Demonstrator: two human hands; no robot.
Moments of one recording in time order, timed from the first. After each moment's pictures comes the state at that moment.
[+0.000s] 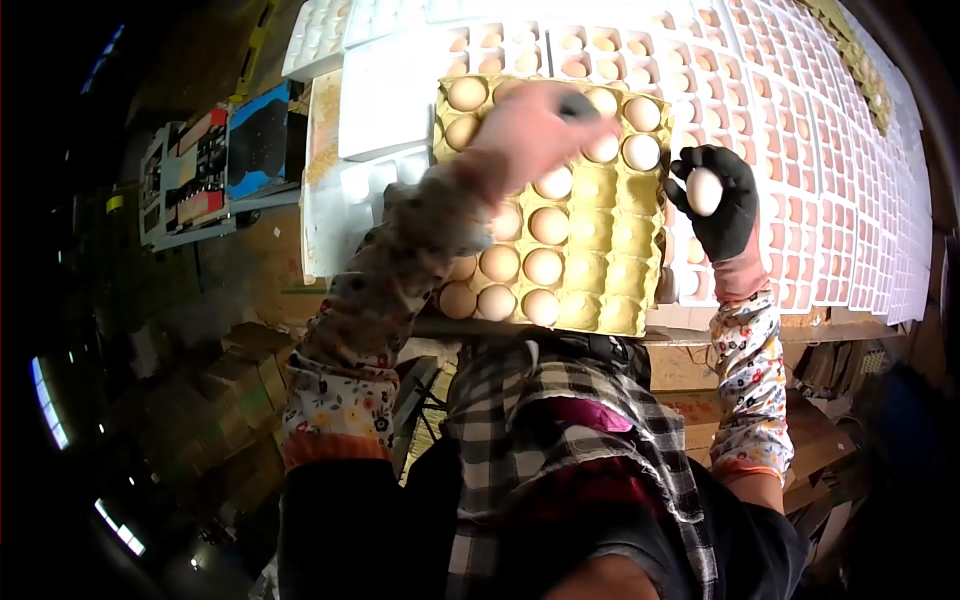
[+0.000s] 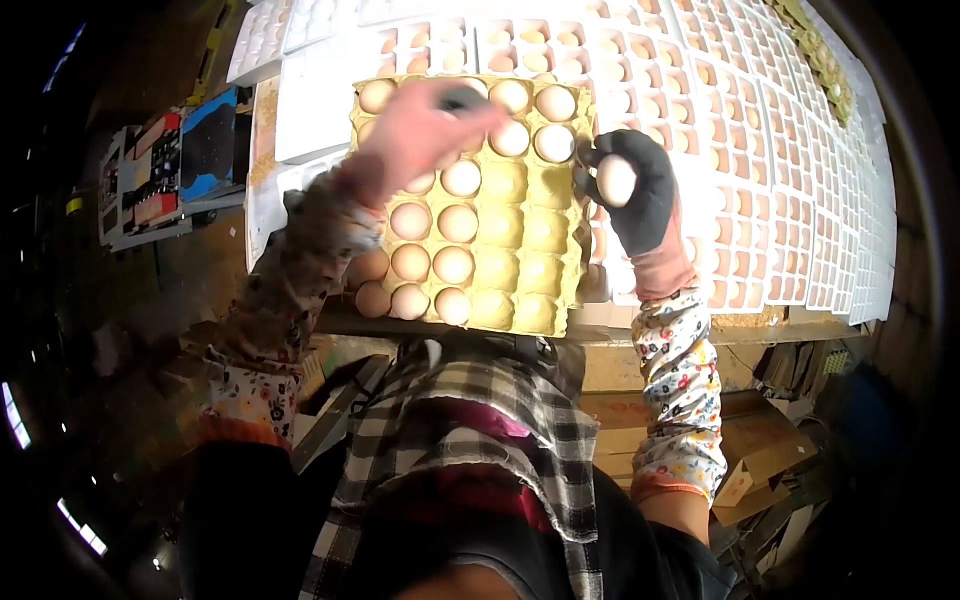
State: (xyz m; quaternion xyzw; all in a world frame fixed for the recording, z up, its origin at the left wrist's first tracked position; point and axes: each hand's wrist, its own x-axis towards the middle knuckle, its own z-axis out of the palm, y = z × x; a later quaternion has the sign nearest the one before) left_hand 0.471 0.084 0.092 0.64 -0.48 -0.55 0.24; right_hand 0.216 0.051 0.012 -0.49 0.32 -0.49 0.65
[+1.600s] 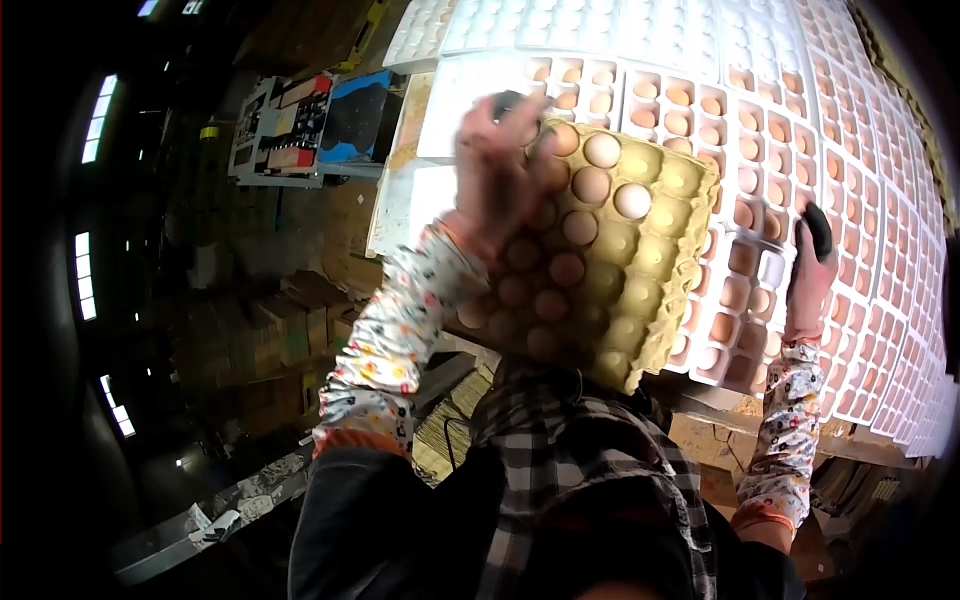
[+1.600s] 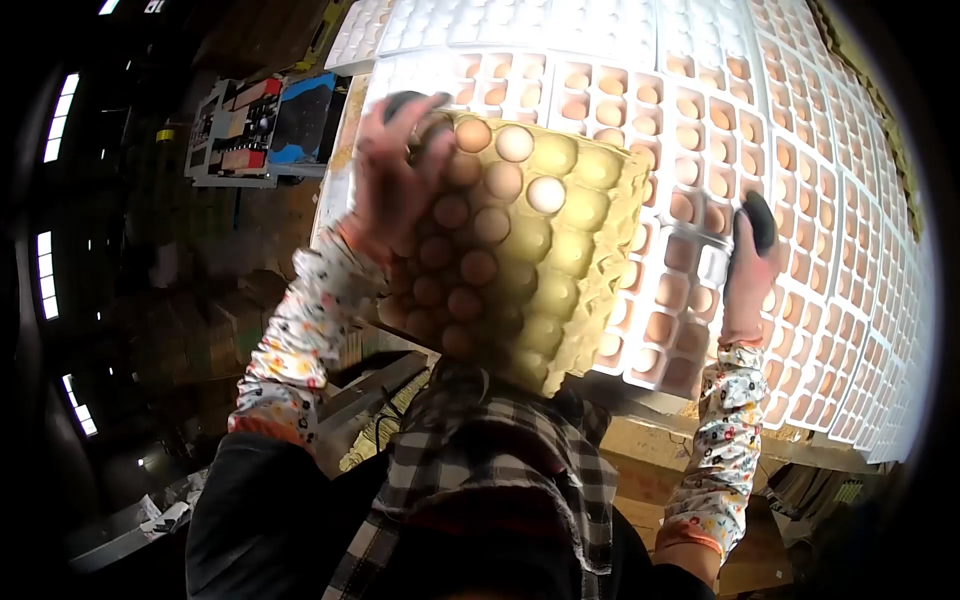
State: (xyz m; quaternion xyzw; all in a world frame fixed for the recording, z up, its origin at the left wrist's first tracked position) left_hand 0.488 0.100 0.085 0.74 -0.61 0.08 0.27; right_hand 0.129 -0.055 -0.044 -0.54 0.48 -0.46 0.52
